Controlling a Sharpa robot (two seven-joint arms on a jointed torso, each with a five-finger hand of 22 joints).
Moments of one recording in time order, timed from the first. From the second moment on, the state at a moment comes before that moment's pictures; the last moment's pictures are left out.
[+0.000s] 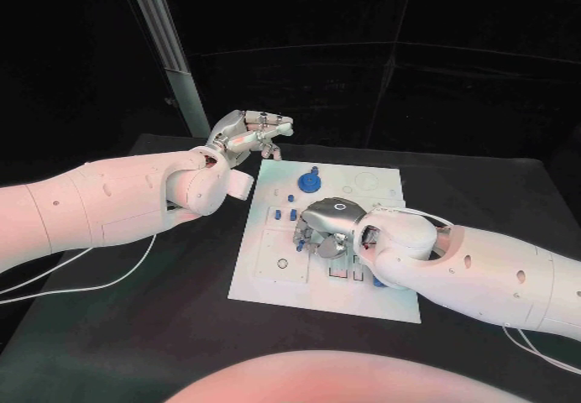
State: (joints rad) left arm 1.28 -0.78 -0.17 1.37 0.03 -0.23 0.50; left_hand 1.34 -0.08 0.33 0.05 0.05 1.01 0.18 0.14 0.07 1.08 0.11 0.27 0.09 1.25 0.02 1.08 0.63 0.16 1.20 0.12 0.65 0.71; right arm 1.06 -0.58 -0.04 1.57 -1.75 -0.14 -0.11; right_hand 1.39 -0.07 0.54 -0.07 0.07 1.13 0.14 0.07 0.08 1.27 0.06 0.08 0.07 1.47 -0.02 1.16 0.96 0.13 1.35 0.08 1.17 0.93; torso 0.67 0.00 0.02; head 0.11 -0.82
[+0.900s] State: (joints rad) left arm 1.28 -0.78 -0.17 1.37 0.03 -0.23 0.50; left_hand 1.34 -0.08 0.33 0.05 0.05 1.01 0.18 0.14 0.07 1.08 0.11 0.27 0.09 1.25 0.02 1.08 0.63 0.16 1.20 0.12 0.65 0.71; right arm 1.06 -0.56 -0.05 1.55 -1.77 -0.12 -0.11; right_hand 1.33 -0.11 0.50 -0.05 0.08 1.07 0.16 0.06 0.07 1.20 0.09 0.07 0.06 1.47 -0.01 1.17 0.95 0.13 1.33 0.10 1.18 0.91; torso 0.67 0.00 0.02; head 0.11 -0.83
